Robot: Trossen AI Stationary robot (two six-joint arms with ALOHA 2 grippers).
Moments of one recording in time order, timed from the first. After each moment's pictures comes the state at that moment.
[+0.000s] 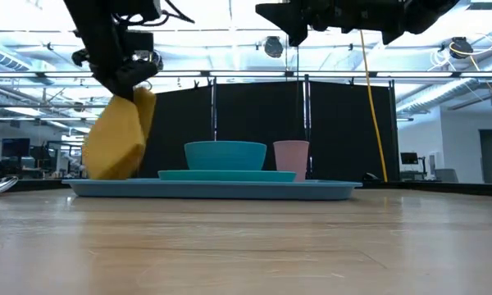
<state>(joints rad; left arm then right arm) 0.01 1.30 0.99 -1.07 -0.81 -0.82 -0.06 1.35 0.74 0.60 -0.31 -0.06</state>
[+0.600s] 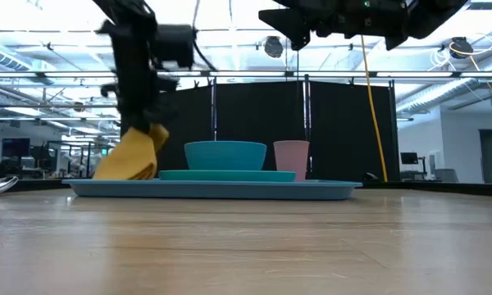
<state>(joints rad) 0.25 1.54 1.03 -0.92 -0.66 -0.63 -0.06 1.35 0.70 0.62 -0.31 -0.11</state>
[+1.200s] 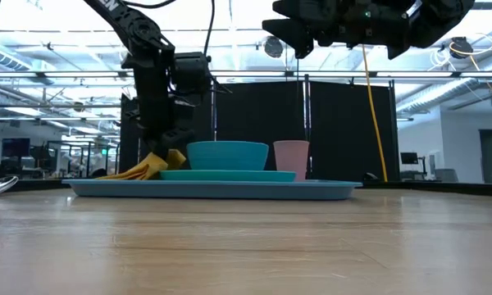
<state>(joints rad) 0.36 1.69 1.03 -0.67 -0.53 -0.44 -0.09 1.35 0.65 0.71 -0.31 -0.09</state>
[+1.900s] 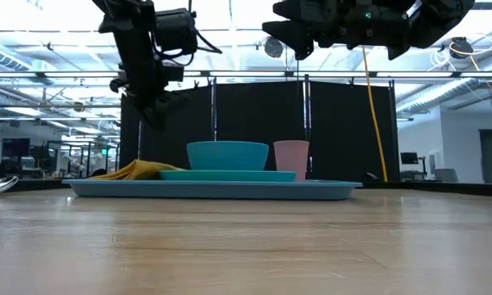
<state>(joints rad) 0.25 1.49 1.03 -0.77 -0.70 -0.54 -0.09 1.35 0.65 0.69 -0.32 -0.08</state>
